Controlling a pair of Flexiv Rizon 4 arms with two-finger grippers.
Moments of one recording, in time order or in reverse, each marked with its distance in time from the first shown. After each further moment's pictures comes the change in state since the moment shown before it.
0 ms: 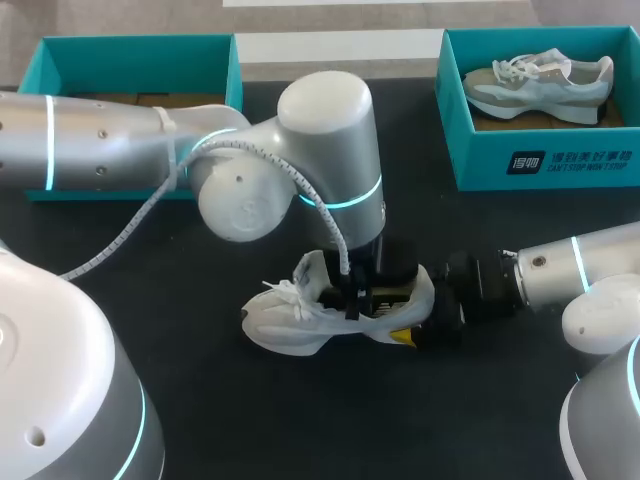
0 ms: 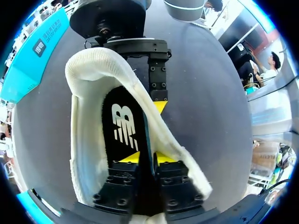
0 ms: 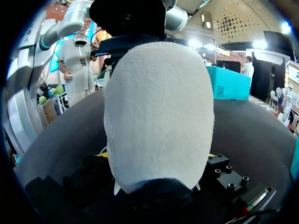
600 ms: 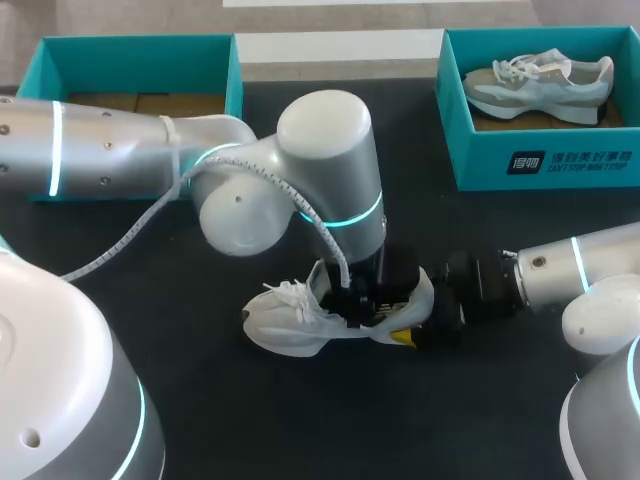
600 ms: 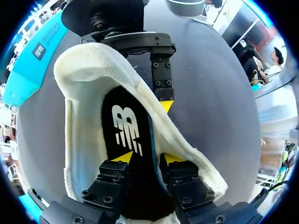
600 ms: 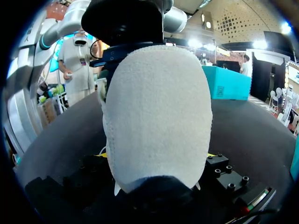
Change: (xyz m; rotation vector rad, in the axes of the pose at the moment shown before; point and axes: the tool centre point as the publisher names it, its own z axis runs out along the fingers) left arm -0.006 -0.002 0.015 0.012 -0.067 0.020; right arm 0.000 -0.001 0.000 0.001 -0.001 -0.001
